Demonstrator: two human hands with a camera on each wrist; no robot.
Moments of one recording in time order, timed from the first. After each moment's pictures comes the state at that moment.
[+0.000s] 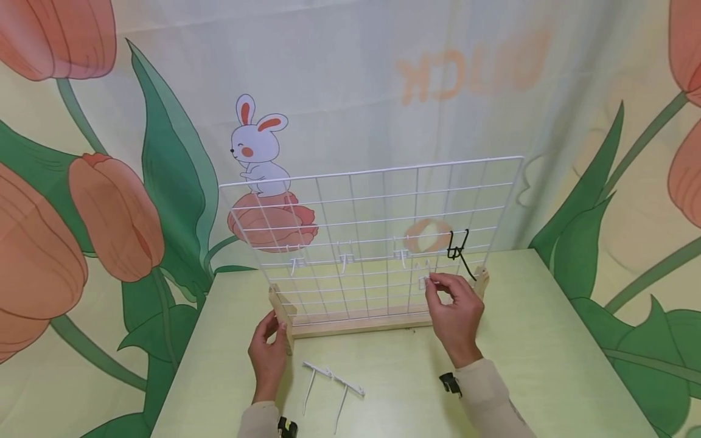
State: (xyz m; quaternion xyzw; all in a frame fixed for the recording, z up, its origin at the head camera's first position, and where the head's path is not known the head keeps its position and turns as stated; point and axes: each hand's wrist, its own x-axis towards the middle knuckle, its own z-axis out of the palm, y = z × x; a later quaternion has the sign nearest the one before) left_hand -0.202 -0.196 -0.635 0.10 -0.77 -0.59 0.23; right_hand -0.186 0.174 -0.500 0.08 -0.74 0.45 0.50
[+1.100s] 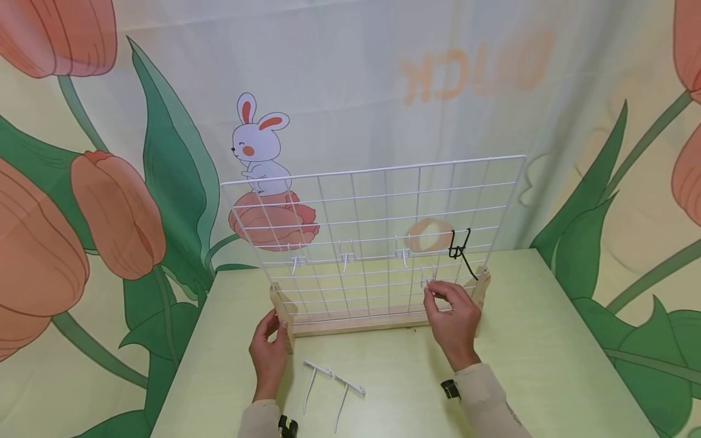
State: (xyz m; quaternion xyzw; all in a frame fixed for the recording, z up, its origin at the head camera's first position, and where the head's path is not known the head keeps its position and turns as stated) left_hand -0.185 -0.184 -0.599 0.09 -0.77 -0.60 0.22; right_hand -0.192 0.177 -0.535 0.09 -0.74 0.44 0.50
